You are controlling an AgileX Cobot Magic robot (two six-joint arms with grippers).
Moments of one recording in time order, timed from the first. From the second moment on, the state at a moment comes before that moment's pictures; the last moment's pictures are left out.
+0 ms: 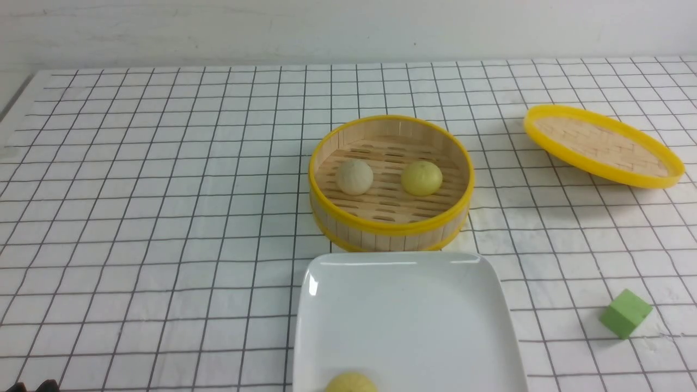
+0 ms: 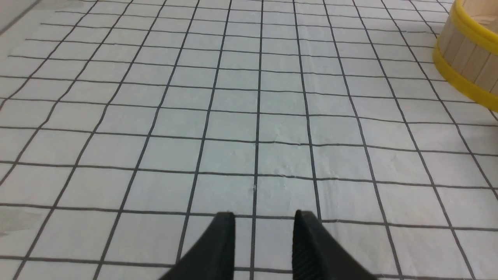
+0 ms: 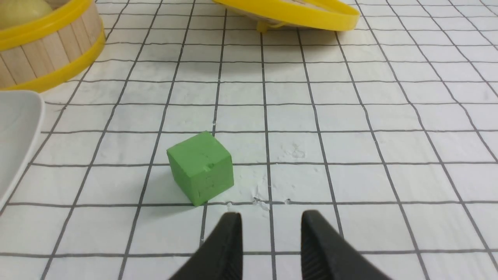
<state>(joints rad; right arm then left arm) 0.01 -0.01 0.02 -0.04 0.41 0.08 -0.08 -0.01 0.03 0.15 0.37 -0.20</state>
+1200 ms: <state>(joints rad) 0.01 0.20 -0.33 0.47 0.54 0.13 -0.08 0.26 -0.50 -0.44 0.66 -0.27</state>
